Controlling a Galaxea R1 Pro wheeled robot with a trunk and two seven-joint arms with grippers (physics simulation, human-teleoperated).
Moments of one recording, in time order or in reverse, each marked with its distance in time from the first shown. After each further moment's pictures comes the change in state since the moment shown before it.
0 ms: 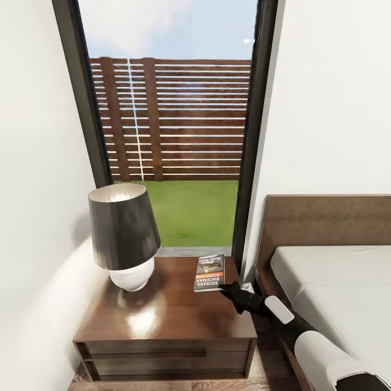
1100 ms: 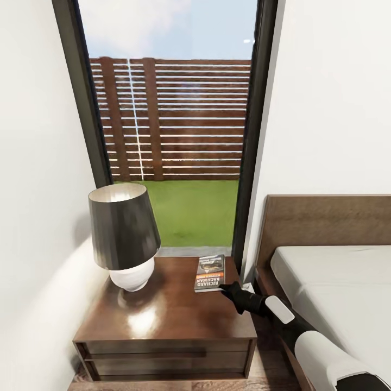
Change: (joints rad) left arm 0.000 -0.005 -0.003 -0.045 0.000 0.001 0.000; right arm 0.000 -0.002 -0.003 0.000 0.001 0.001 -0.007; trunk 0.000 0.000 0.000
